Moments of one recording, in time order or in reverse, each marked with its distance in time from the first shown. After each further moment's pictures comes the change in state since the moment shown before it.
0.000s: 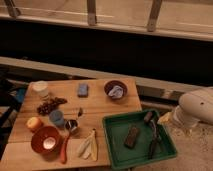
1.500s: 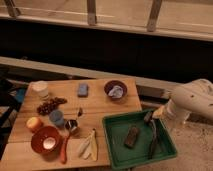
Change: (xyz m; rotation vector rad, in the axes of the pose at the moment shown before) arm -0.026 0.051 -0.002 -0.007 -0.028 -0.084
